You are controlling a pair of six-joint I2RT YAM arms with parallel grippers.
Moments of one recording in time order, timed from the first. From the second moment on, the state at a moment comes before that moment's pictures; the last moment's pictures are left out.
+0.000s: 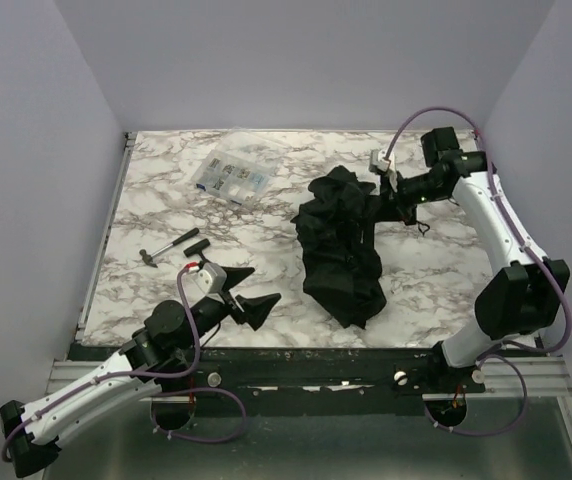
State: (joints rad) left arm -0.97 0.26 0.17 0.16 -0.09 -0.27; right arm 0.15 1.61 1.48 -1.11 -0.89 -1.09
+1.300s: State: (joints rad) left arm -0.96 0.29 0.23 0.13 -0.10 -0.22; right arm 0.16 1.70 0.98 -0.69 -0.59 -0.99
